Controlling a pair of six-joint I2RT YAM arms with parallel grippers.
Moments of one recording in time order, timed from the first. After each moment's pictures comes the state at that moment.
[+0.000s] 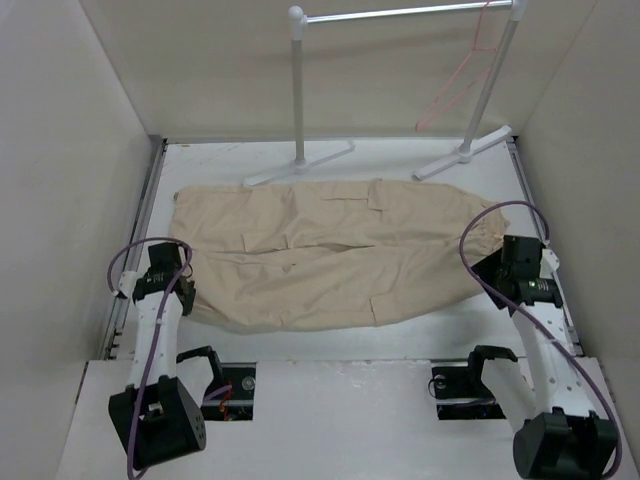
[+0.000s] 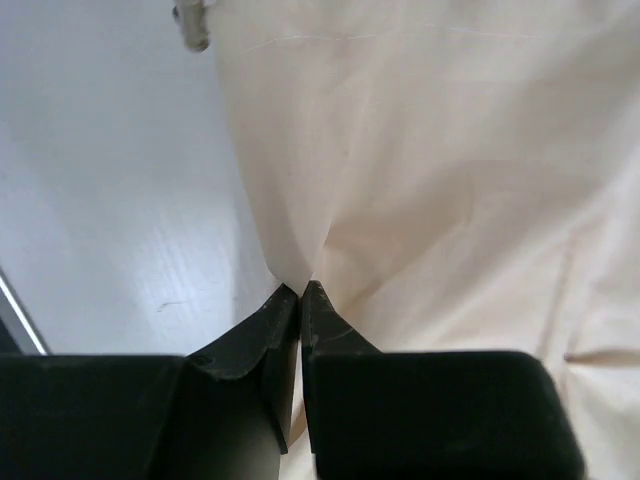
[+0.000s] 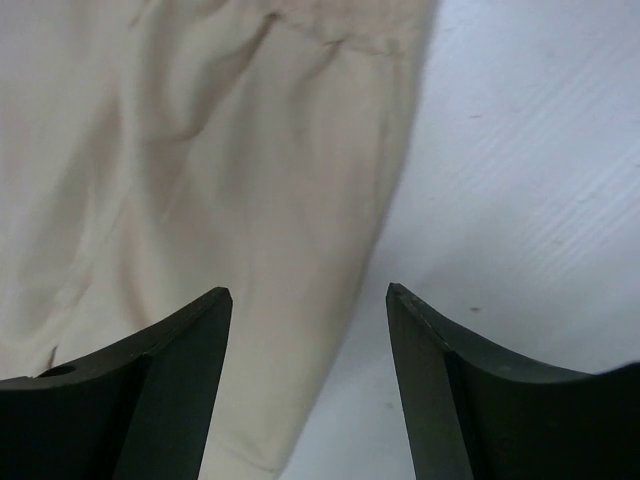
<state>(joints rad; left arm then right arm) 0.28 0.94 0.57 -0.86 -0.33 -1.15 -0.11 0.77 0.62 -0.76 0.19 0.85</state>
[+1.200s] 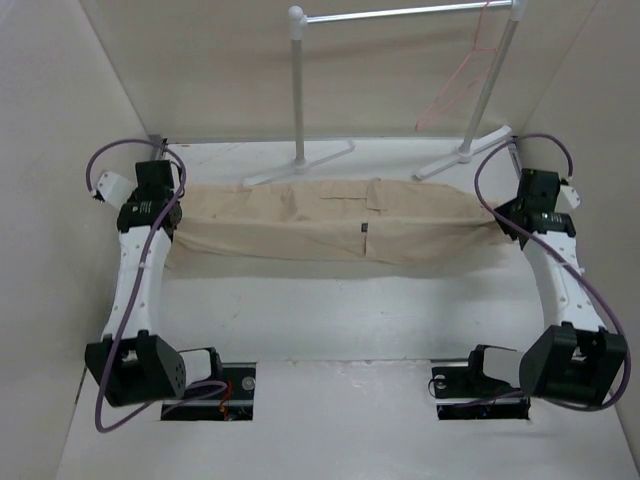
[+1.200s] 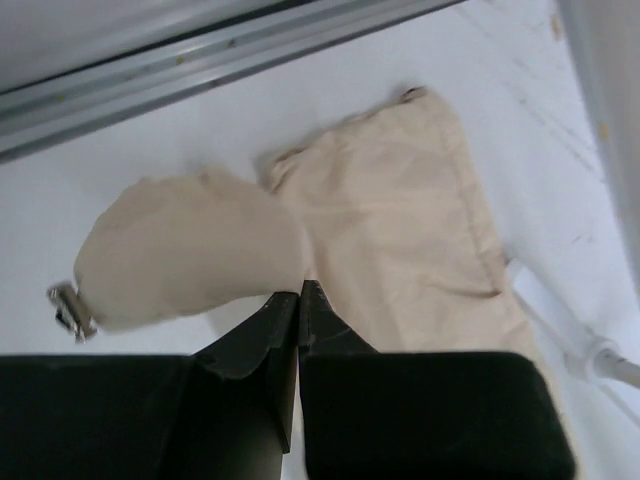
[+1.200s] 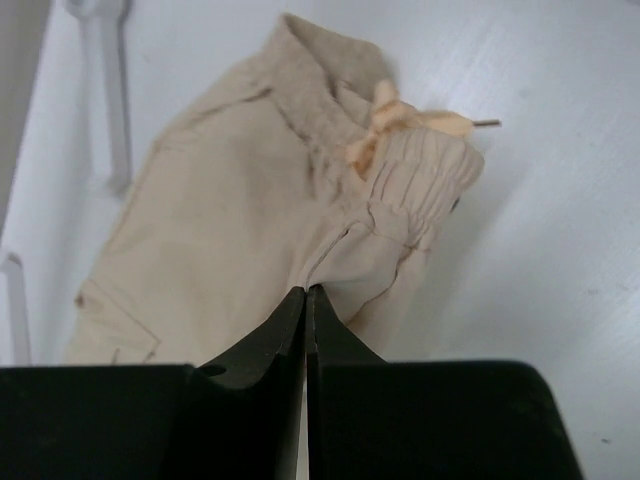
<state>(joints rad) 0.12 1.21 1.18 -0.82 -0.55 -0.97 -0.18 1.20 1.03 -0.61 0.26 0.87</state>
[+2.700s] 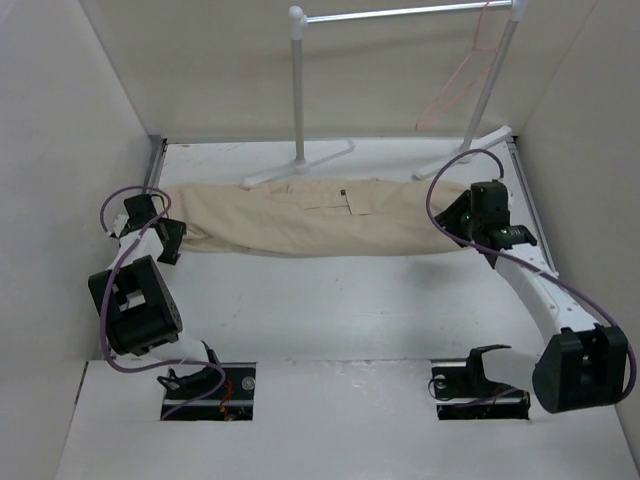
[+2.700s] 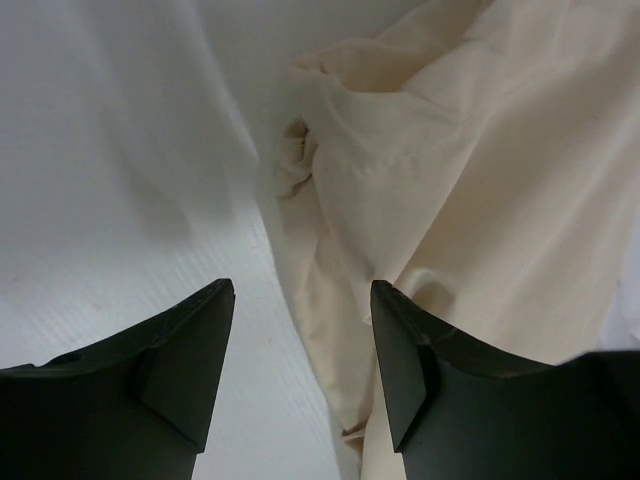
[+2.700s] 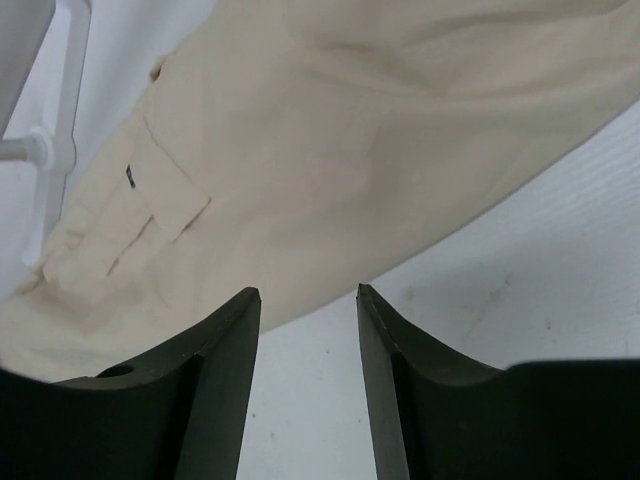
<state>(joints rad) 0.38 1.53 0.91 -0.35 -0.05 -0.97 0.12 1.20 0.90 -0.41 0.06 0.85</state>
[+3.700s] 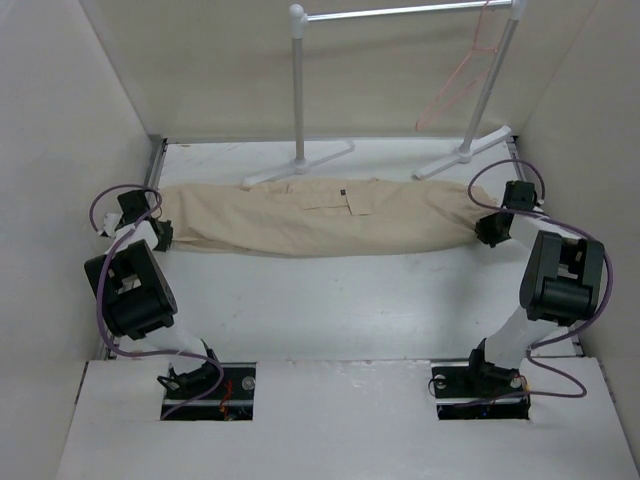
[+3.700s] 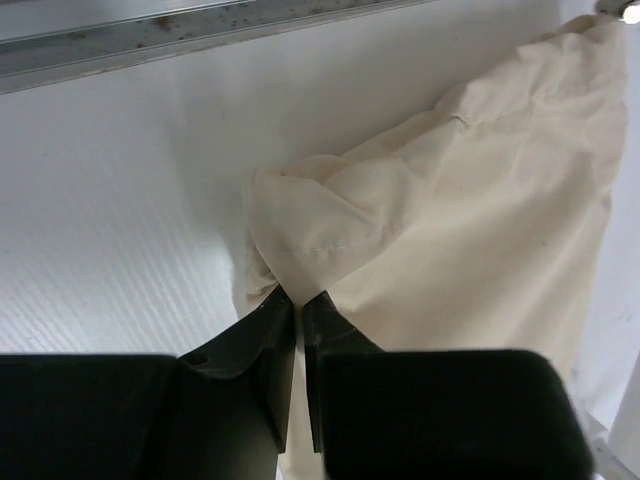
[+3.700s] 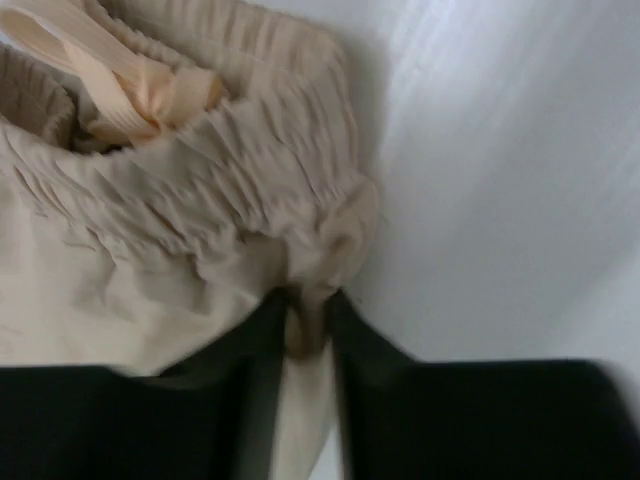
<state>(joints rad) 0.43 1.66 0.98 -0.27 -0.11 -1.03 -0.26 1.68 0.97 -0.31 0.08 0.97</state>
